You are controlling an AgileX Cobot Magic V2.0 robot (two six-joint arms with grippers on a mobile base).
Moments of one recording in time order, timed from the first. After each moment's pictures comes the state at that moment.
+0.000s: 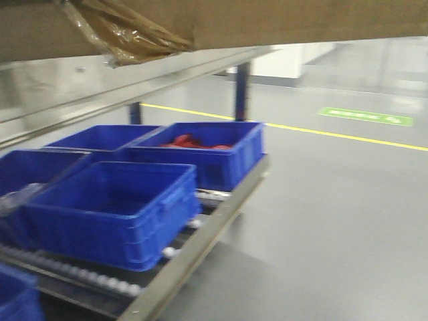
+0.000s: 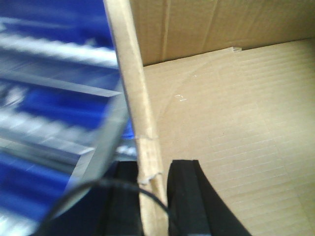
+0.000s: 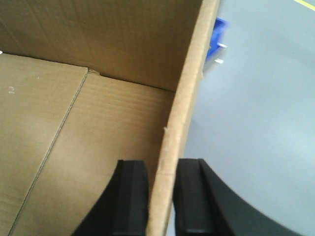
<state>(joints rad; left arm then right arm) -0.51 1.30 -1.73 0.32 1.22 -0.37 0.61 1.34 -1.76 -0.20 1.14 0.22</state>
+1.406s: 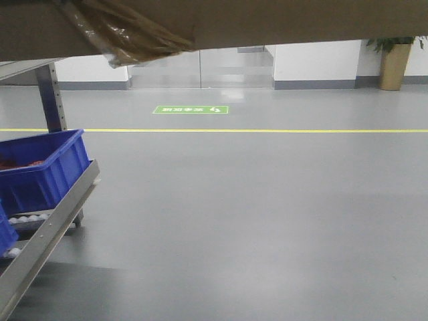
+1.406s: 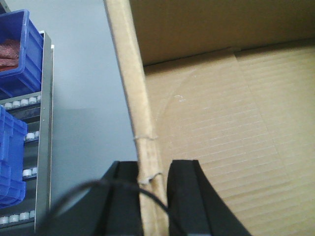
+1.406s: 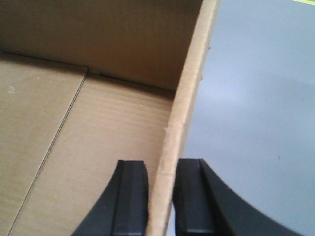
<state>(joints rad) -0.51 1.30 -1.73 0.32 1.22 -0.37 0.61 1.34 -1.76 -0.21 1.14 0.22</state>
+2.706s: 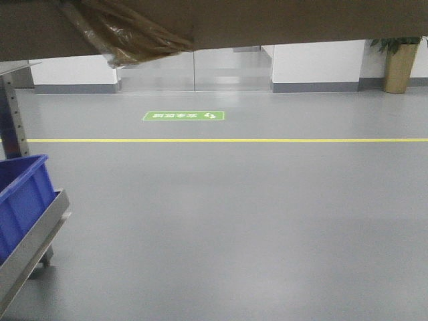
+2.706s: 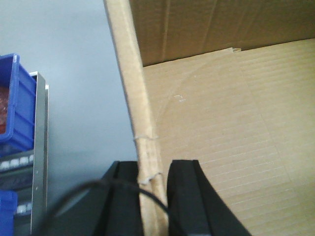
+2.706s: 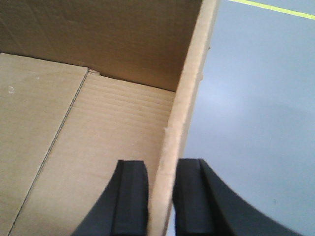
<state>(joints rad) -0.51 1.30 -1.73 0.32 1.22 -0.37 0.61 1.34 -1.76 -0.21 1.14 0.22</state>
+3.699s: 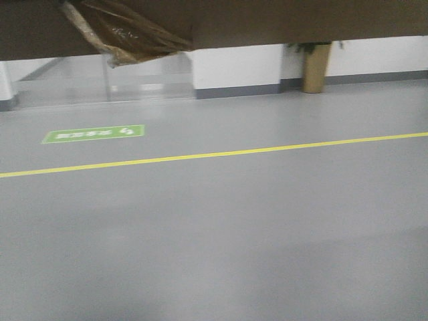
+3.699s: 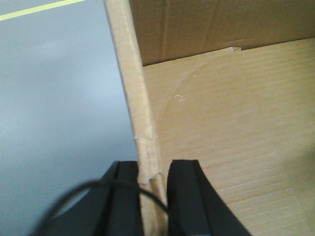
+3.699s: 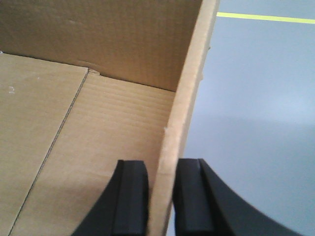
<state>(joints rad) -0.51 1.30 -1.73 0.32 1.22 -0.37 0.61 1.34 -1.76 -0.21 1.13 0.22</state>
